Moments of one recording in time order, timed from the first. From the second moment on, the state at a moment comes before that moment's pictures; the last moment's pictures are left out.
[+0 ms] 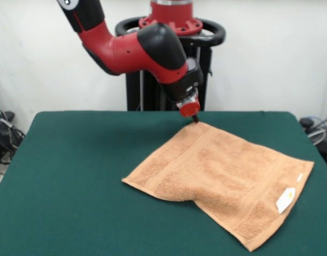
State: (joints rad) arm -0.77 -0.30 0.29 2.15 -0.39 0.22 2.92
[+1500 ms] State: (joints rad) arm -0.53 -0.41 0.17 2.21 -0.41 0.12 2.92
